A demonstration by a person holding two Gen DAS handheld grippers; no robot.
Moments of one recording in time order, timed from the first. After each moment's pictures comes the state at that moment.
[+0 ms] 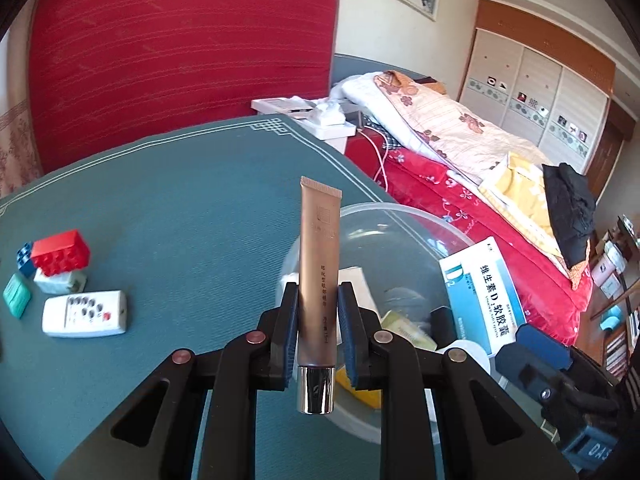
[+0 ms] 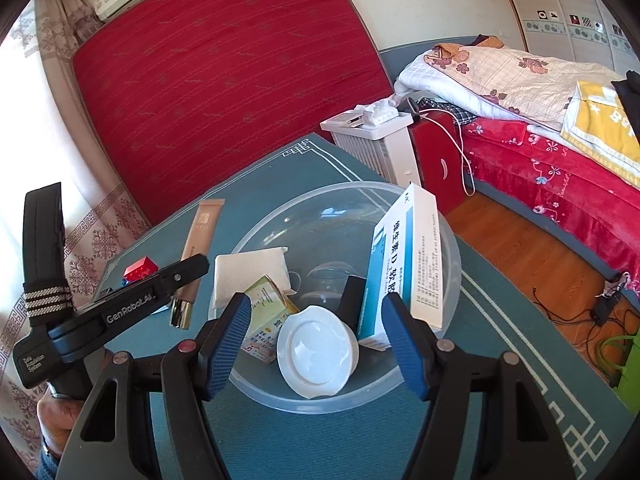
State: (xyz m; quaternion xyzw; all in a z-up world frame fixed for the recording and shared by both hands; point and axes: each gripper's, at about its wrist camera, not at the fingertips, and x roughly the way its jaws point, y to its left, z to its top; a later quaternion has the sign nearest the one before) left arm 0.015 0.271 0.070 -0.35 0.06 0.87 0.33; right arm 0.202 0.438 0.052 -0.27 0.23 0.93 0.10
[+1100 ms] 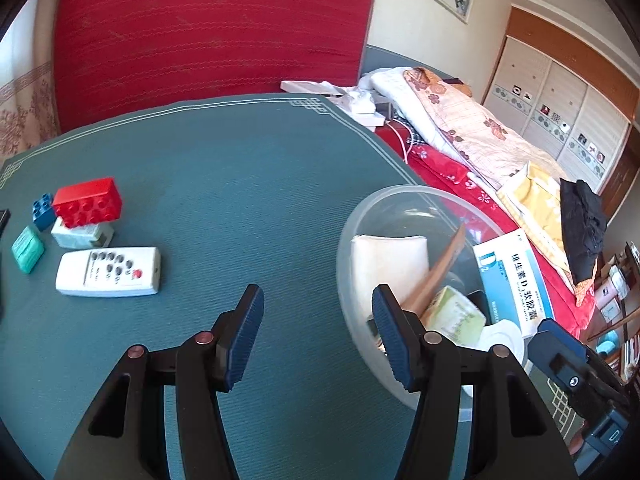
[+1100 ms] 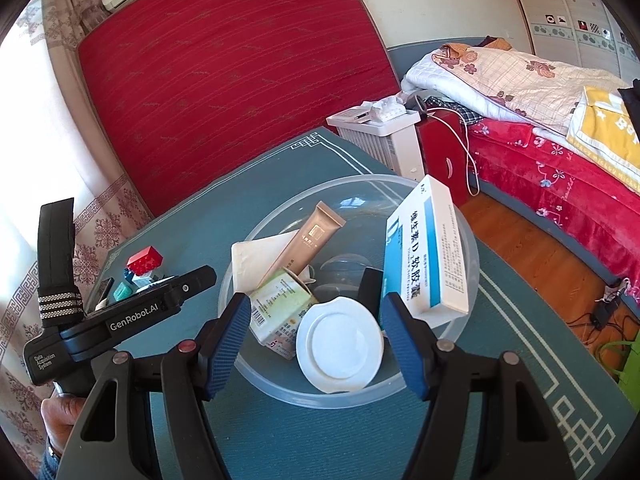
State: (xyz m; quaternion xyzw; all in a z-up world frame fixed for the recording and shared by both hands) left arm 0.003 0.233 0.050 -0.39 0.02 0.87 0.29; right arm 0.199 0.421 0.053 -0.28 0.22 0.93 0.09
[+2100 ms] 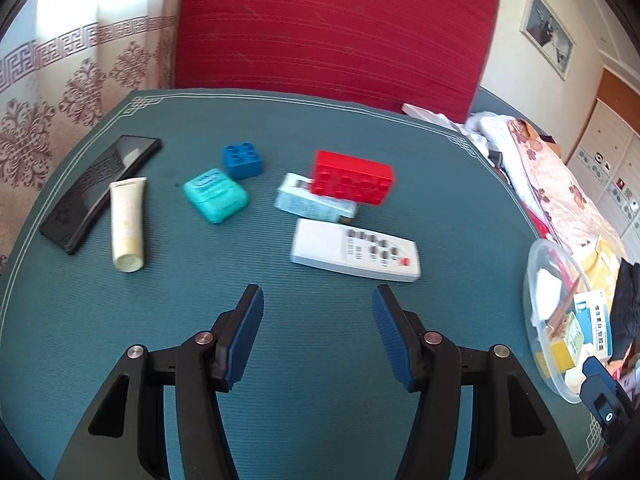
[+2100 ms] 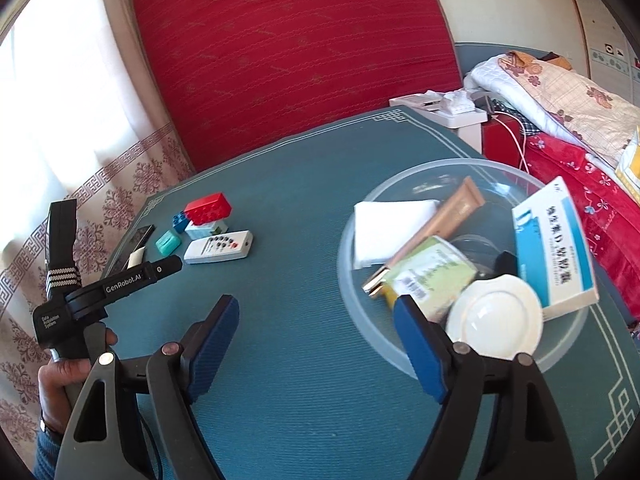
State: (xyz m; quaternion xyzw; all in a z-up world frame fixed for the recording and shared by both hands) left arm -0.024 0.068 0.037 -0.40 -0.06 0.91 0.12; right arm 0.158 0.318 0.051 -0.32 0.15 0.93 0.00
